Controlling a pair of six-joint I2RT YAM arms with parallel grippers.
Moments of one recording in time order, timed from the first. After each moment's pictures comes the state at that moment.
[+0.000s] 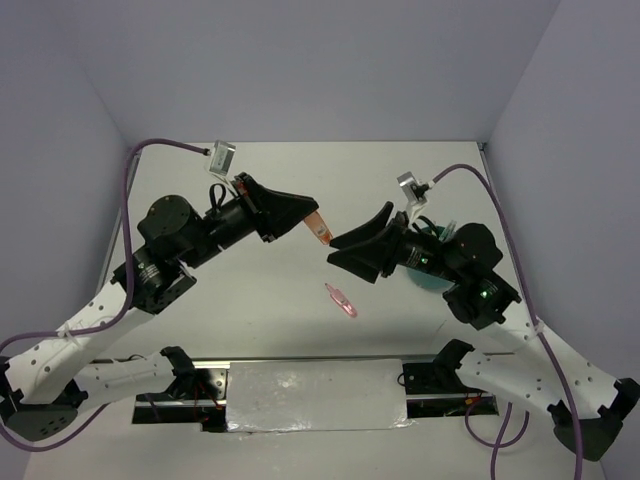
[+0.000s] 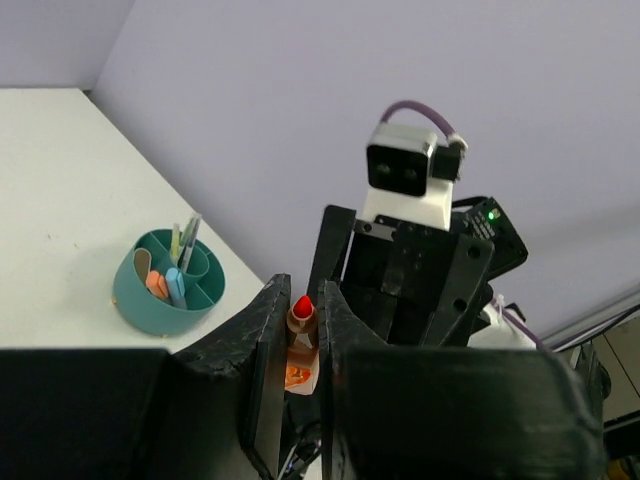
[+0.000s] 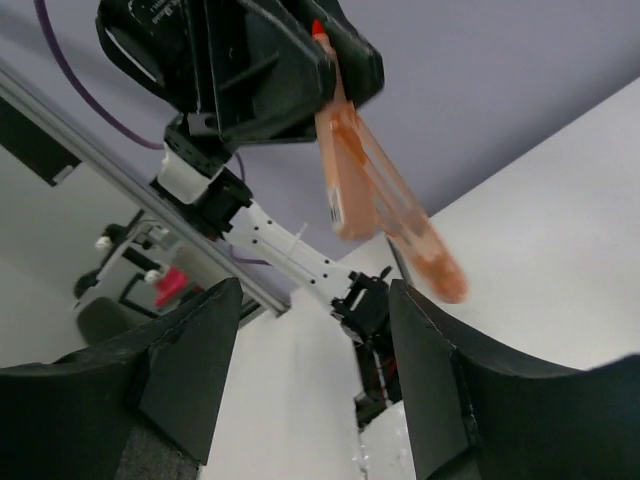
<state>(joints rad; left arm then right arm) -0.83 0.97 1.21 -0.03 0.12 -0.74 0.73 0.77 0.87 0.14 -0.54 0.77</state>
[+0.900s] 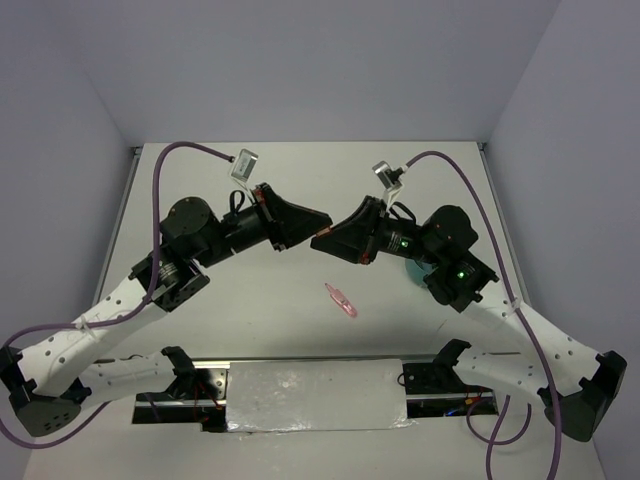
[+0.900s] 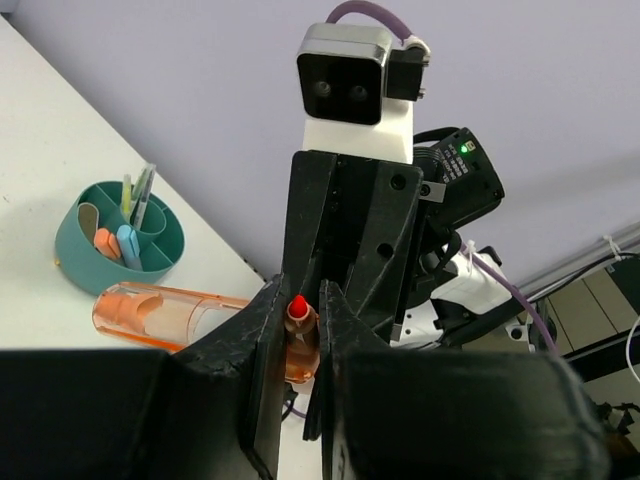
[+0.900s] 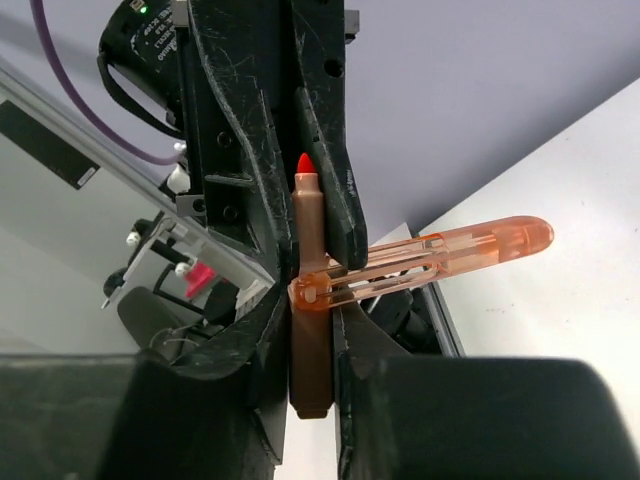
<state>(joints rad) -0.83 1.01 1.13 0.04 0.25 -0.83 0.73 0.93 0.92 0.27 -0.60 0.89</state>
